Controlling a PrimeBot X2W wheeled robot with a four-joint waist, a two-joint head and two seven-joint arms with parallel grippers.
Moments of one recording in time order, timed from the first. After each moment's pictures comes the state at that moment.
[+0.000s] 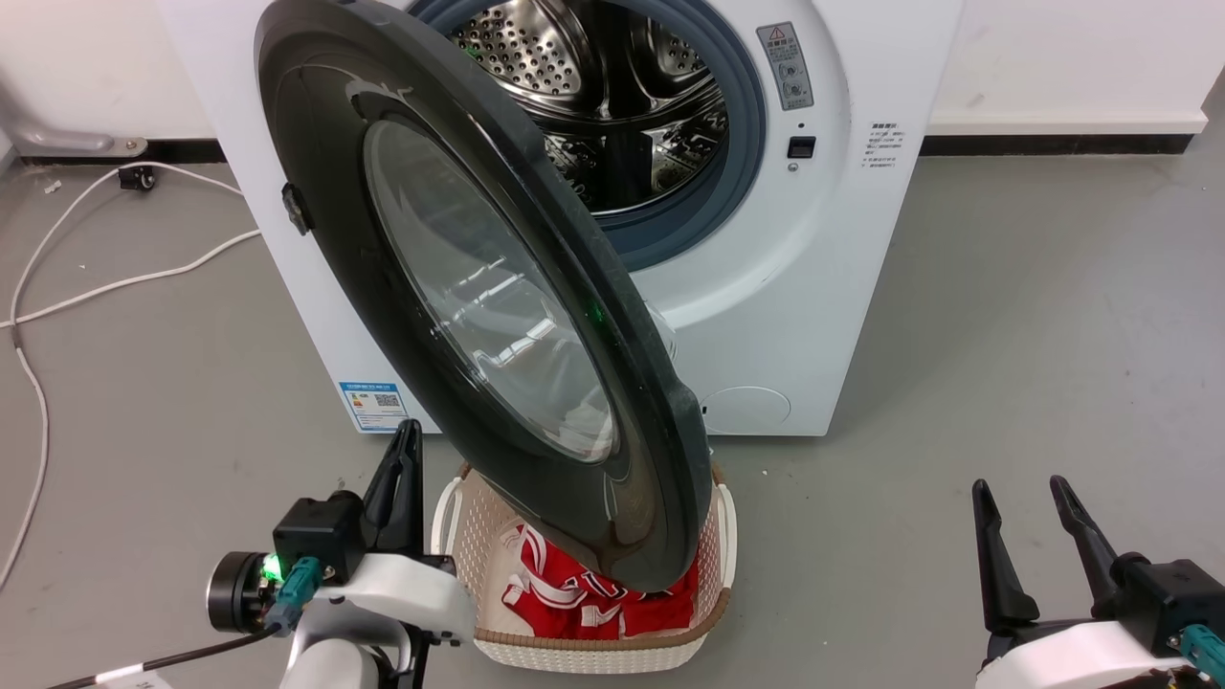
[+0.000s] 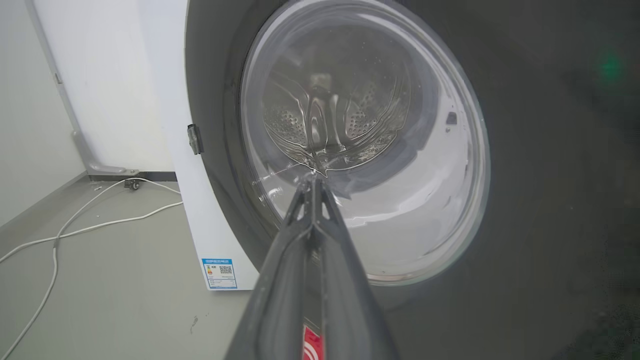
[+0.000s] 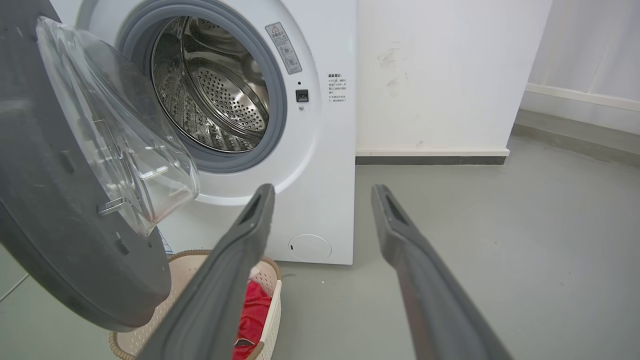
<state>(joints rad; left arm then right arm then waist) -0.15 0.05 -0.07 0.29 -0.12 -0.04 -0.26 0.10 -0.05 -0.05 0.00 0.10 0.13 -0.13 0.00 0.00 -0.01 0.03</state>
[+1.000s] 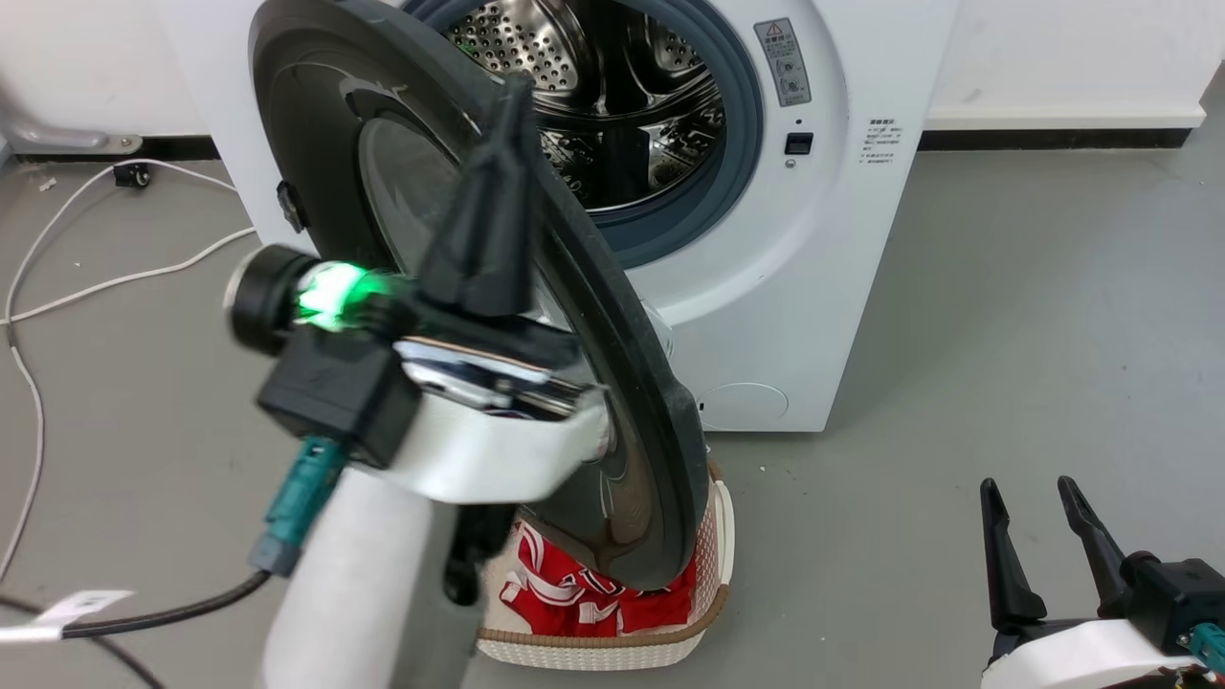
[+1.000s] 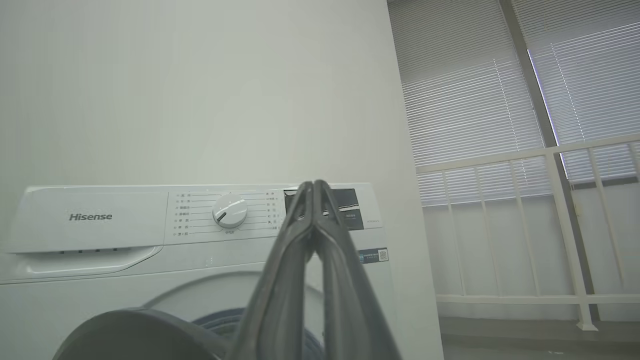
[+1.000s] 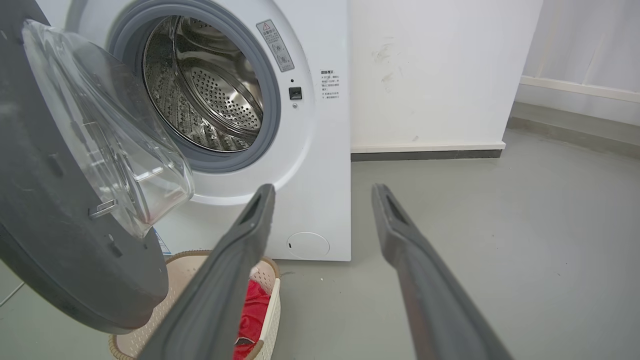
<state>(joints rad) -0.47 0.05 -0.30 -0.17 -0.17 -0.01 -0.26 0.10 -0.05 -0.06 -0.01 0.12 0.13 -0.12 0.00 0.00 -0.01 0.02</state>
